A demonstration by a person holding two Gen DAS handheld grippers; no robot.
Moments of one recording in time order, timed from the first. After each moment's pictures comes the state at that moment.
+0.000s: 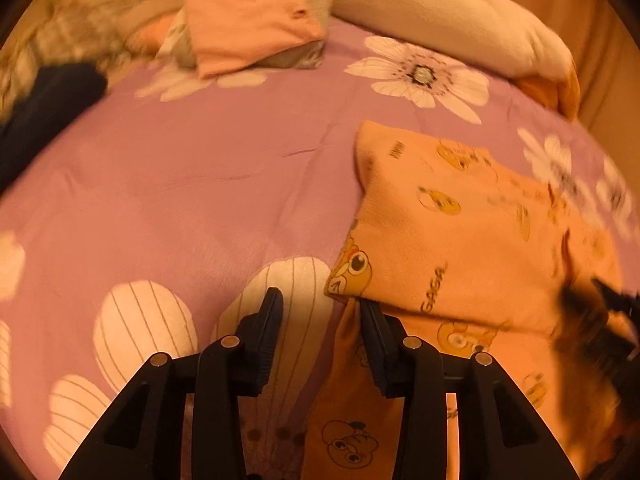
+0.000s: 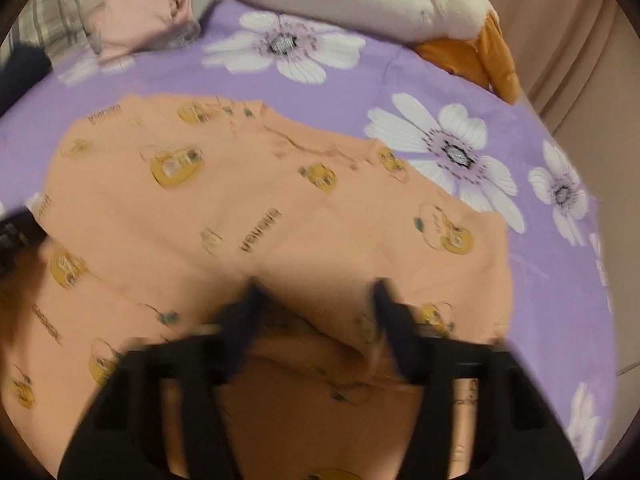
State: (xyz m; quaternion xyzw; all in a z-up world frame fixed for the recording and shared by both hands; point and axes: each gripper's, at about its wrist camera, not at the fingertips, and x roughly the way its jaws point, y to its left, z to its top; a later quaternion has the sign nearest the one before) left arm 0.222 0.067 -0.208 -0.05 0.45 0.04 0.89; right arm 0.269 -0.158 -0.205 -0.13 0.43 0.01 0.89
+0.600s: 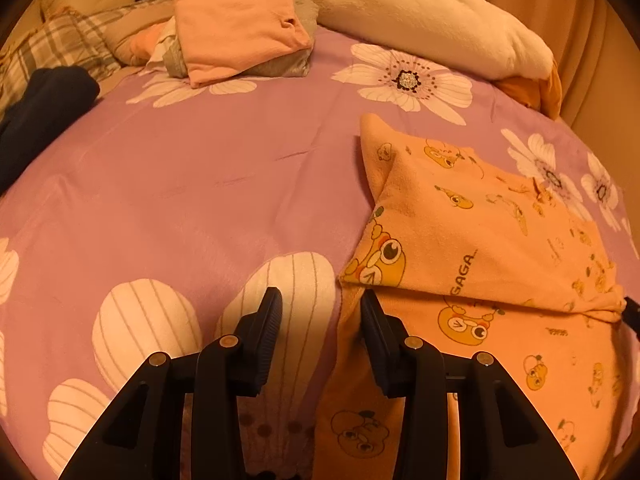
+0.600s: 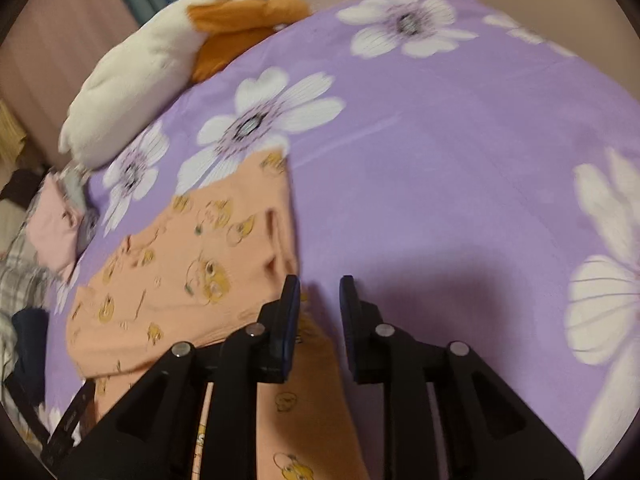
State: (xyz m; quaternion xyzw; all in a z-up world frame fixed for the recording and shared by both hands) left arm 0.216 0.079 -0.207 -0.08 0.45 0.01 0.89; right arm 0.200 -0.342 -0.193 0.23 0.38 -0.13 0.89
